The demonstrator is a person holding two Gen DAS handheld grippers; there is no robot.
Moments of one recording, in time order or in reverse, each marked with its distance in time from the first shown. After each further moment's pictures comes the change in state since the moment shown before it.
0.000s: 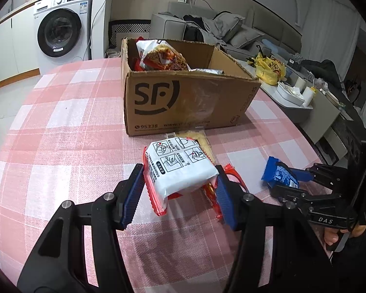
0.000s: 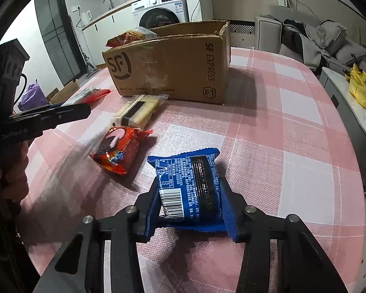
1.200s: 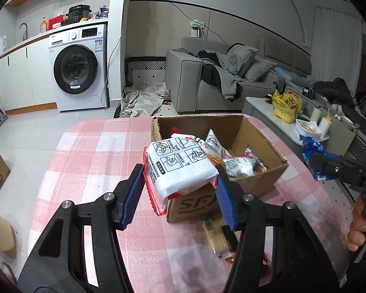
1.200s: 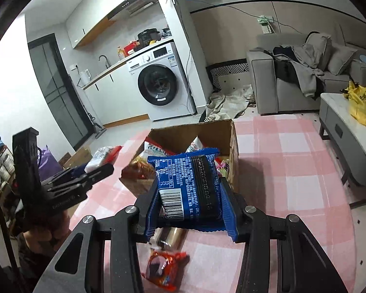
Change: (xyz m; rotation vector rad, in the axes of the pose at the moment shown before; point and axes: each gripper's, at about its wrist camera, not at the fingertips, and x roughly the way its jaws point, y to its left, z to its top) left arm -0.027 0.037 0.112 0.023 -0.204 0.116; right arm -0.056 -0.001 0.137 0.167 -0.282 0.089
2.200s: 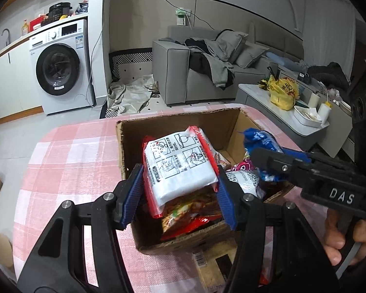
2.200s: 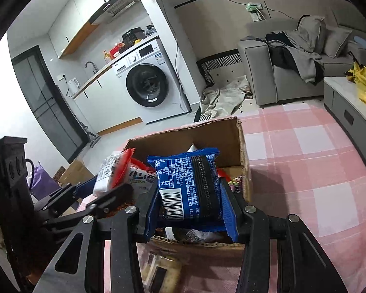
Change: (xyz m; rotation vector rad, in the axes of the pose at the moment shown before) left arm 0.108 -0.031 0.021 0.073 0.070 -0.042; right arm 0.104 -0.018 0.023 0.091 0.017 -0.014
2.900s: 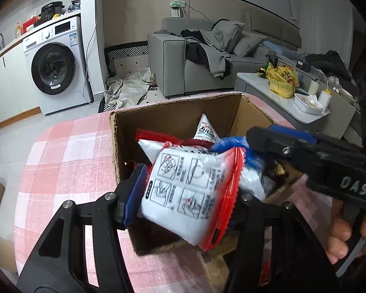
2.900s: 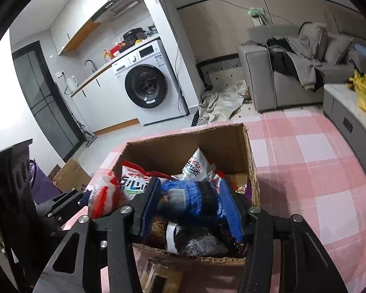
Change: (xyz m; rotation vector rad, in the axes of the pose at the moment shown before) left arm 0.026 -0.013 -0.002 0.055 0.042 0.005; right arm 0.006 0.012 0.006 -0.040 -0.028 -0.025
